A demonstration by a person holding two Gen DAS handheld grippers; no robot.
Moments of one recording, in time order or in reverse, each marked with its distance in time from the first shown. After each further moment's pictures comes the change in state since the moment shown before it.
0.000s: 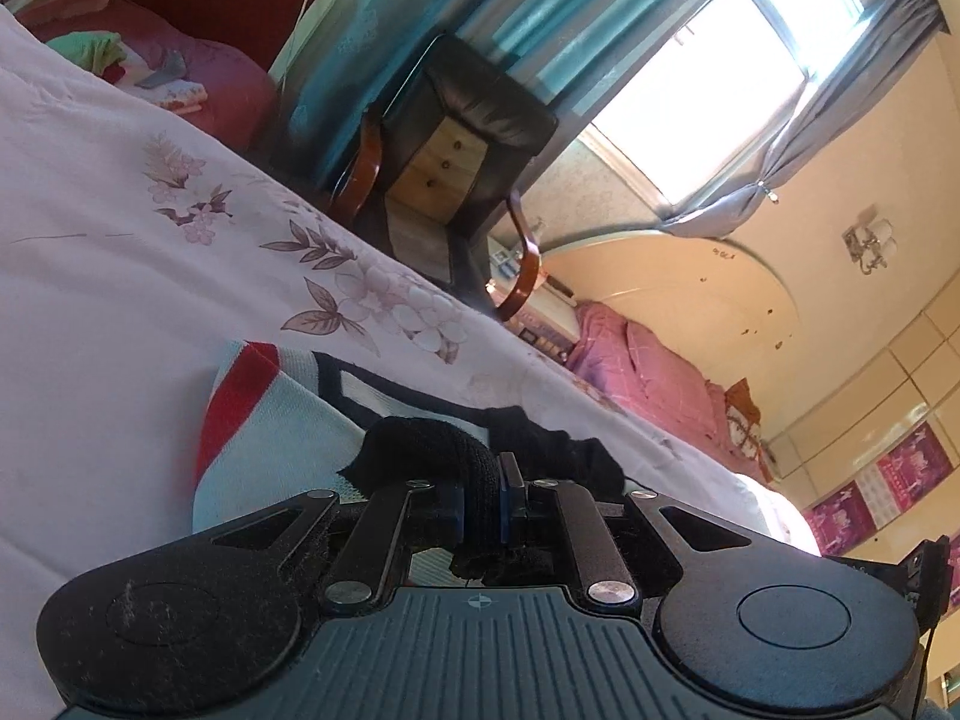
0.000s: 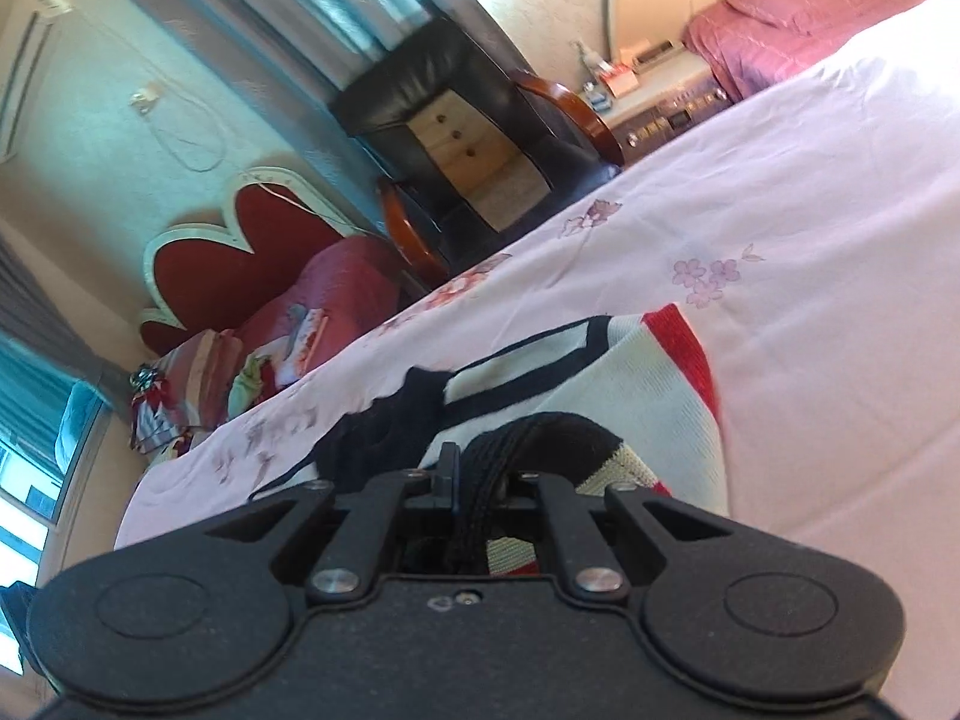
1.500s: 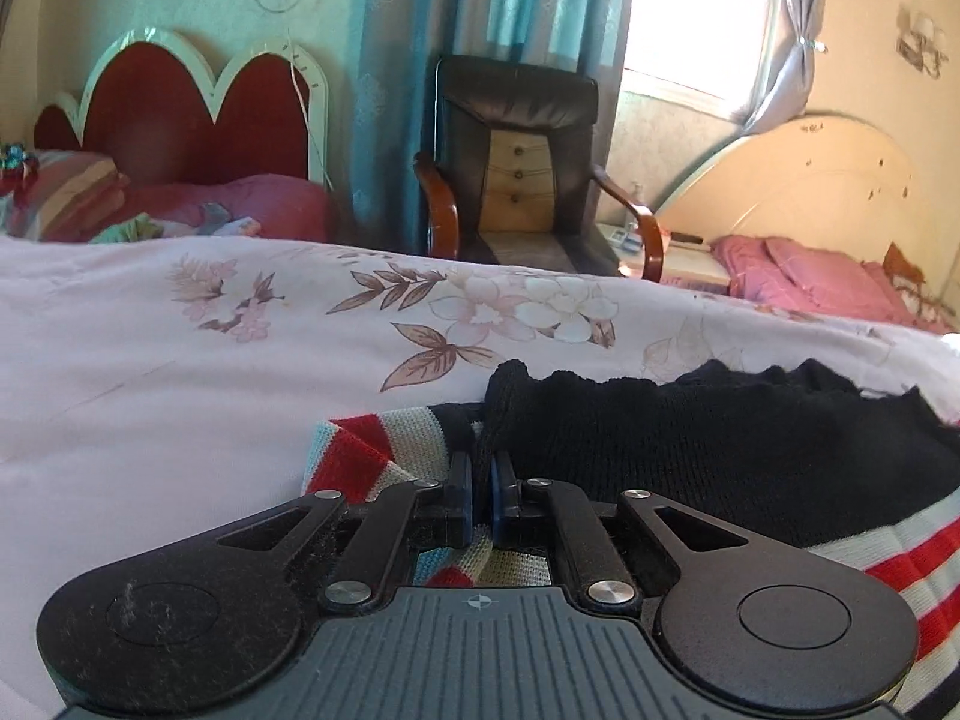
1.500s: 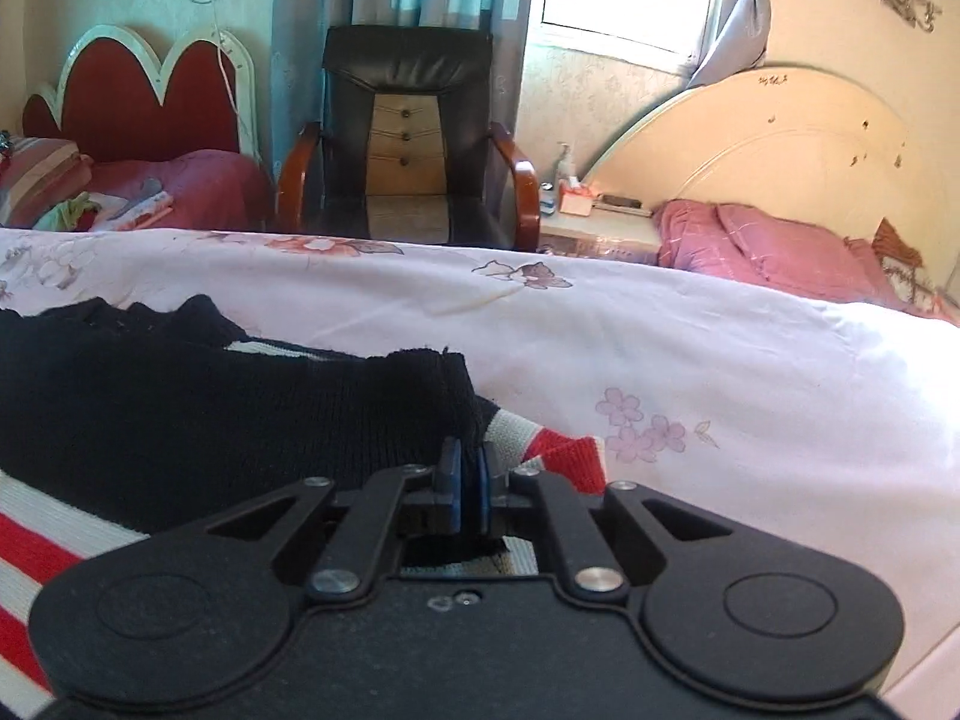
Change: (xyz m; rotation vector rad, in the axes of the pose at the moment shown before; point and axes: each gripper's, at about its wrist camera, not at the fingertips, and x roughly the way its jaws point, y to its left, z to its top) left arm 0.055 -0.015 -0.016 0.442 -0.077 0.384; right arm 0.087 0.012 -0.025 -0.606 -0.135 -0.469
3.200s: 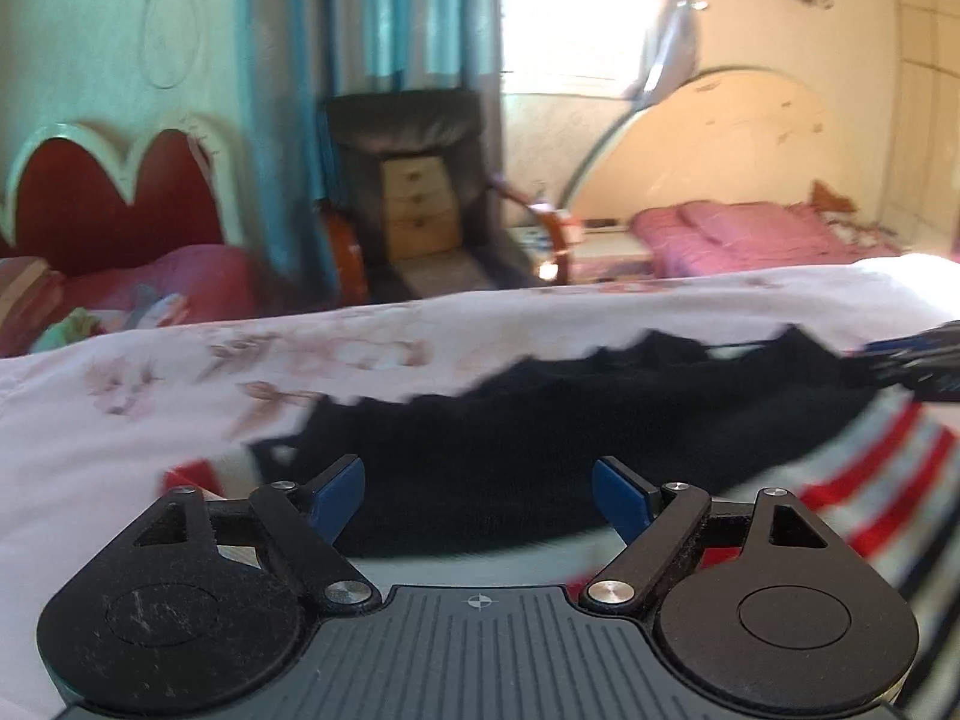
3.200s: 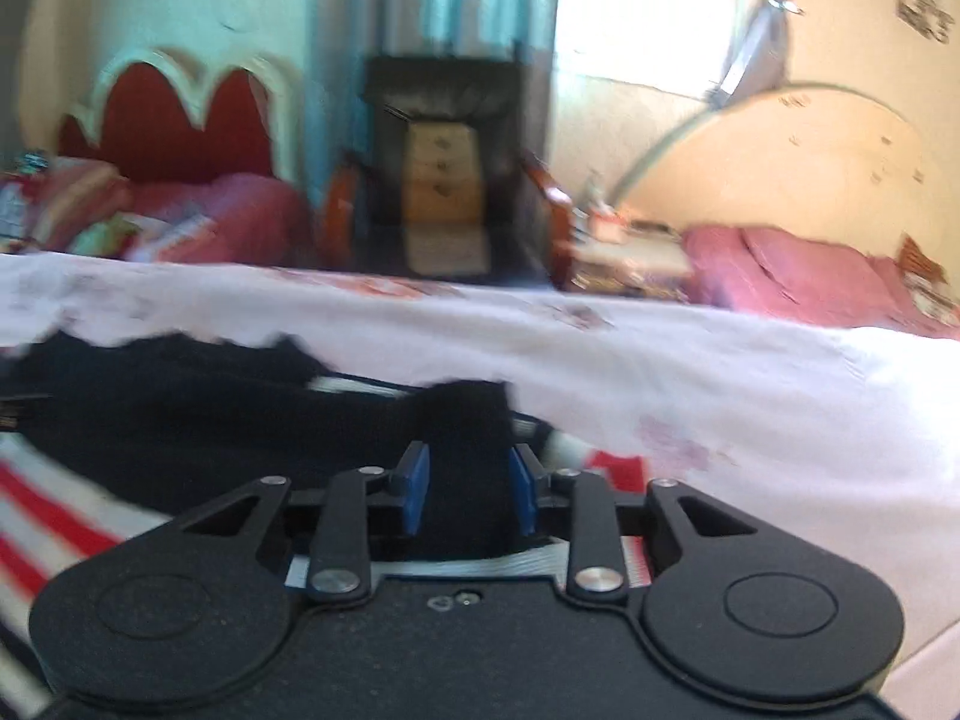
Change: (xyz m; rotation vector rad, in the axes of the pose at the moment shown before) left arm -0.043 -0.092 -0.010 0.192 -0.038 -0.117; right arm -0.048 0.022 0.002 -0.018 -0.056 0.129
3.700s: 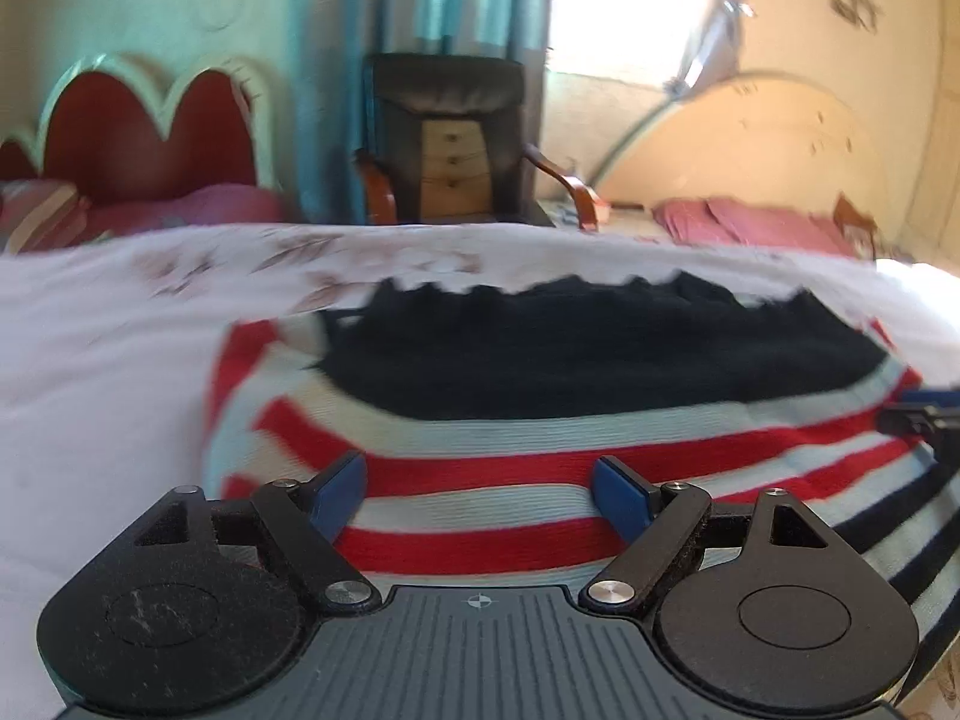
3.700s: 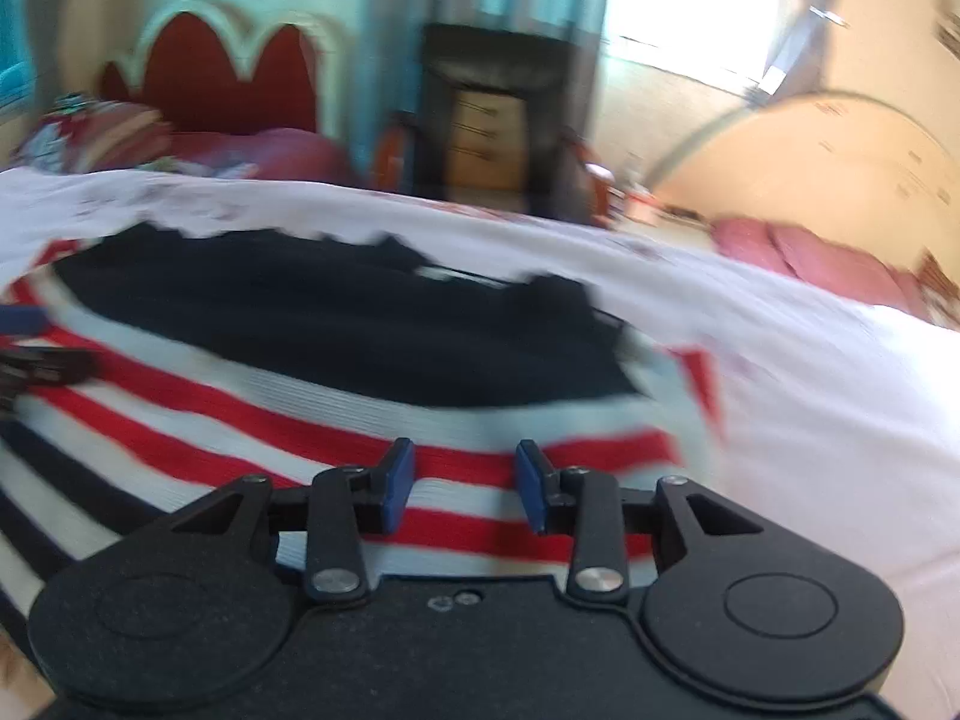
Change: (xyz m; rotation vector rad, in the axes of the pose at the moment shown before) left arm -0.023 0.043 -0.047 -0.146 0.036 0.038; right arm -0.024 0.025 -0.044 -0.054 0.079 -0.056
